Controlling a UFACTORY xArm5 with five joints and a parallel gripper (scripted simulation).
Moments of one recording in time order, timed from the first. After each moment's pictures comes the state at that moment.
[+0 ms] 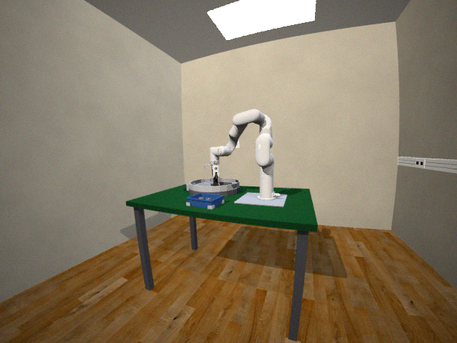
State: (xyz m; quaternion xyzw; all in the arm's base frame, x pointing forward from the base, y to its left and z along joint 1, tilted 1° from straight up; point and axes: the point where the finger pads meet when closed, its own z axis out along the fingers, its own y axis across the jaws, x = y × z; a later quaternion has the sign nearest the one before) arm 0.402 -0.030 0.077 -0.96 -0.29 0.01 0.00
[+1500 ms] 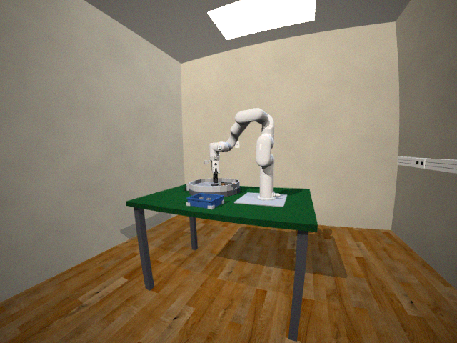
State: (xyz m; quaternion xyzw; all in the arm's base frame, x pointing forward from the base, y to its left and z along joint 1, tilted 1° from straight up) arm 0.403 -0.030 0.109 -0.96 -0.29 0.00 0.00
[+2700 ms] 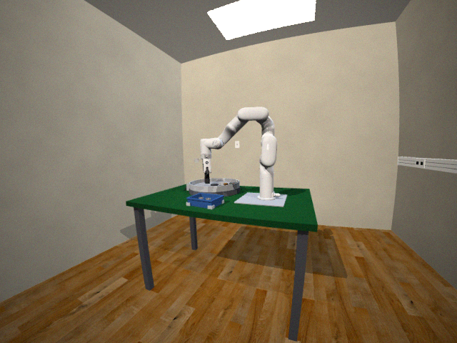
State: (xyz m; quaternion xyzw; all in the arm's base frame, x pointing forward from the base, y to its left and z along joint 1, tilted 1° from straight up) arm 0.394 0.121 0.128 -0.96 -0.29 0.01 0.00
